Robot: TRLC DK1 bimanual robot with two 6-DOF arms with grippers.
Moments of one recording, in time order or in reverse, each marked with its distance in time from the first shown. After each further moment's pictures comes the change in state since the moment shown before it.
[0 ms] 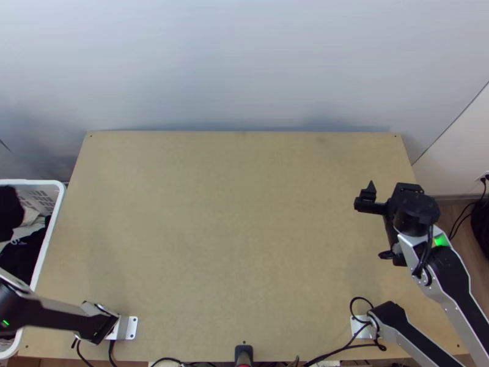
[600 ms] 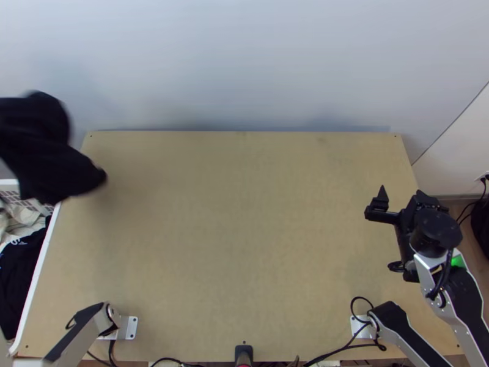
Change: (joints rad) left arm -0.616 -0.546 0.002 -0.095 -0.038 -0.112; right arm -0.003 -0.149 -0.035 -0.005 0.000 -0.034
